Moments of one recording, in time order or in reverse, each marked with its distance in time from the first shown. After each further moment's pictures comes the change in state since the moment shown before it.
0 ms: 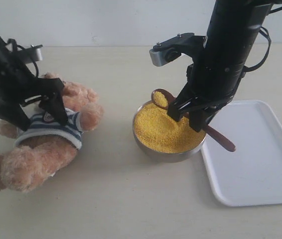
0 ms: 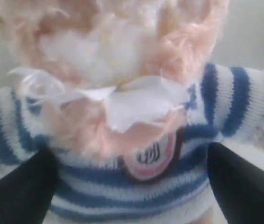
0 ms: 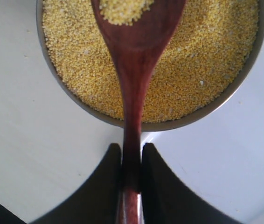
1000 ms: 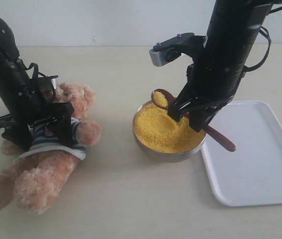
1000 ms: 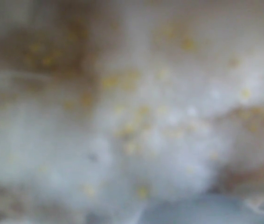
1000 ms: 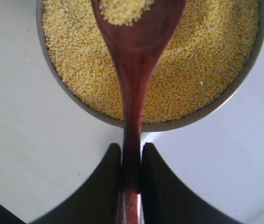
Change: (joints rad) left arm -0.022 0.155 -0.023 0.003 0.091 -0.021; right arm 0.000 0.000 0.000 0.000 0.000 -0.002
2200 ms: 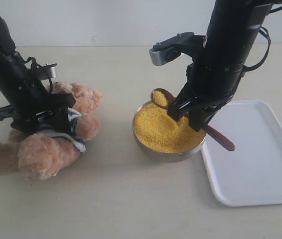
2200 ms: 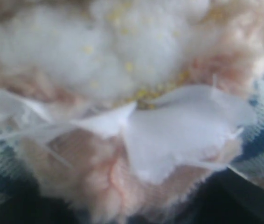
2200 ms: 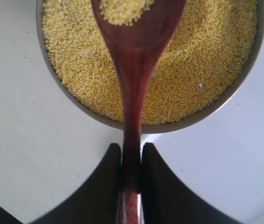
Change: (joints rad) left arm -0.002 -0.056 0.013 -0.019 -0.113 0.035; right arm 0.000 0.000 0.000 0.000 -0.004 0.000
